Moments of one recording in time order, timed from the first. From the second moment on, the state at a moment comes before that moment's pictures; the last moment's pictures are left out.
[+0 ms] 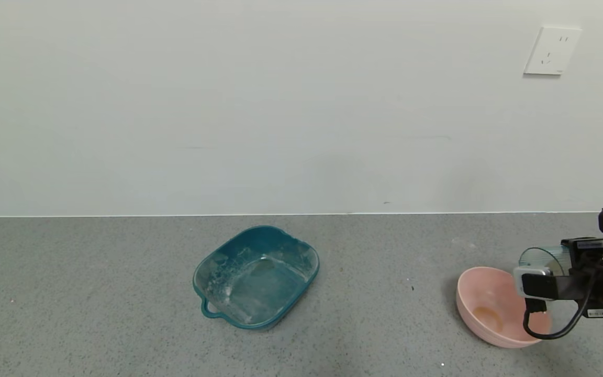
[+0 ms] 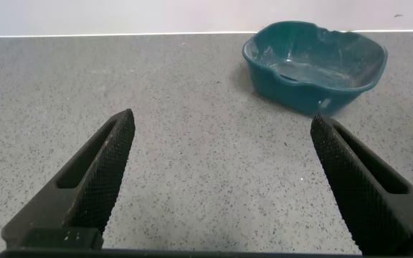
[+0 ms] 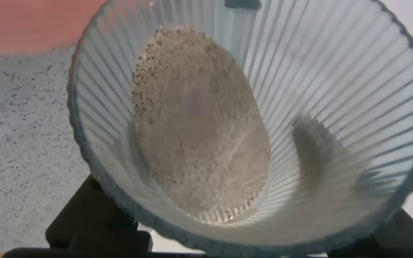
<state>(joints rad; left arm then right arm) 0.00 0.00 0.00 0.00 0.00 0.00 0.05 1.59 -0.61 -0.37 -0.45 -1.61</state>
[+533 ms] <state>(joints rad) 0.00 0.00 0.00 0.00 0.00 0.00 0.13 1.62 -0.62 -0.37 -0.58 -1.68</state>
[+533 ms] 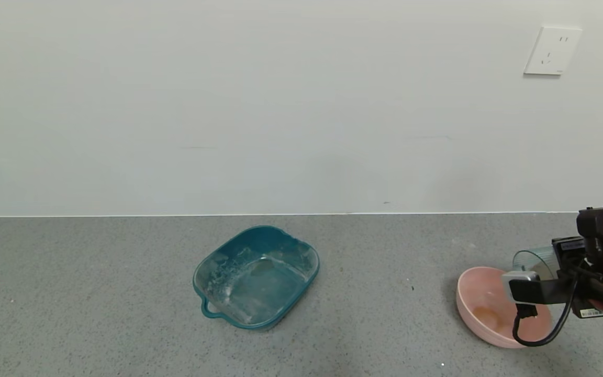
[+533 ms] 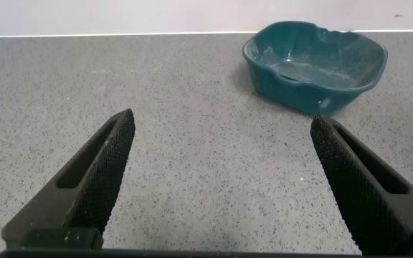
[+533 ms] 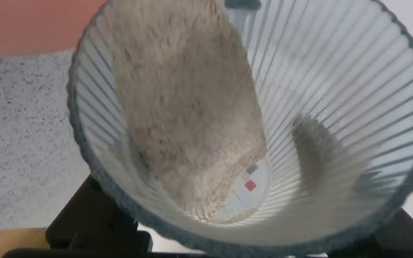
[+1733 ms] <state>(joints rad) 0.00 0.00 0.00 0.00 0.00 0.00 0.19 1.65 -0.63 -0.37 -0.71 -1.71</state>
